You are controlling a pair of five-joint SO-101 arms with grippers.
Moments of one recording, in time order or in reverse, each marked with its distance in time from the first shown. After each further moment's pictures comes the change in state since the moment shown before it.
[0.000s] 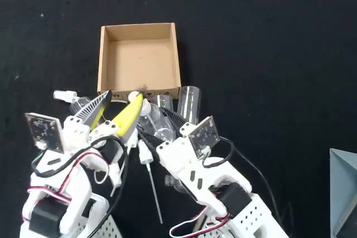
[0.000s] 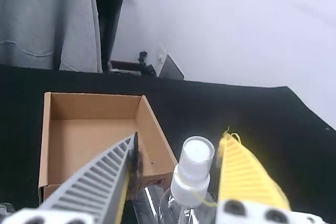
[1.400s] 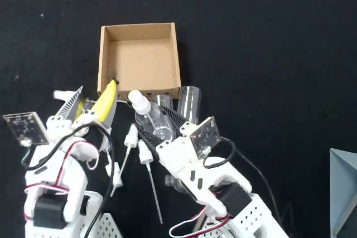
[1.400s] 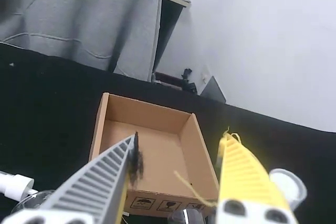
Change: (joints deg) left arm -12.8 0.0 4.2 -3.6 4.7; right arm 0.0 0.0 0.0 -1.4 -0.2
